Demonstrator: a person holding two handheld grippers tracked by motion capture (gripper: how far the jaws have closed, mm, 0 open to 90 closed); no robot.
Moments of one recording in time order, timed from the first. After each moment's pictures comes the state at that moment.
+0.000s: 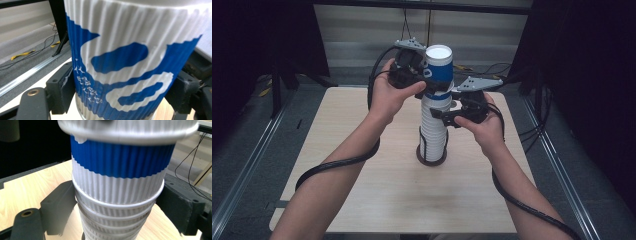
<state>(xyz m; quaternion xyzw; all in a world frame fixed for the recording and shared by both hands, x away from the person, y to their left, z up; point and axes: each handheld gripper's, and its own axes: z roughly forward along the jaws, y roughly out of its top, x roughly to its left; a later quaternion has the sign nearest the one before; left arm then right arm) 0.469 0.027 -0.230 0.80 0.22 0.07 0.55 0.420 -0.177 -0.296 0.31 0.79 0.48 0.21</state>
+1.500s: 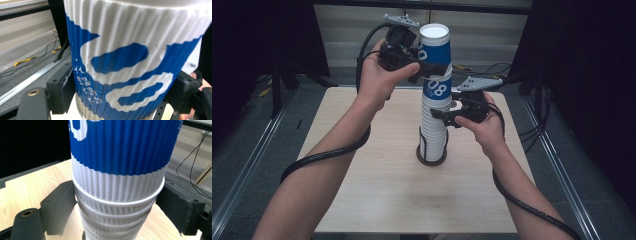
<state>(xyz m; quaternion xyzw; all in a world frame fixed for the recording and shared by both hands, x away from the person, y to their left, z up) 0.462 0.043 -0.182 0.80 0.21 0.08 0.55 0.421 -0.178 -0.297 0.31 0.79 0.48 0.20</state>
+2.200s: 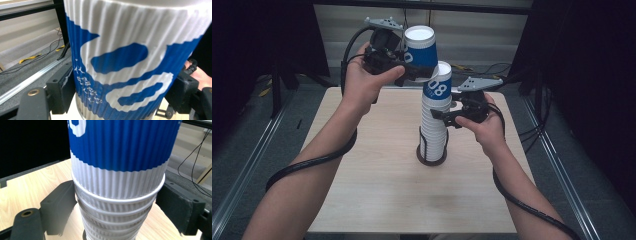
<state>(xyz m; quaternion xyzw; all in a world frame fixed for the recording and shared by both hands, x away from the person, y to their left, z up) 0.455 0.072 -0.187 0.80 0.22 0.08 0.56 0.422 -0.179 -0.298 0.31 0.80 0.48 0.20</state>
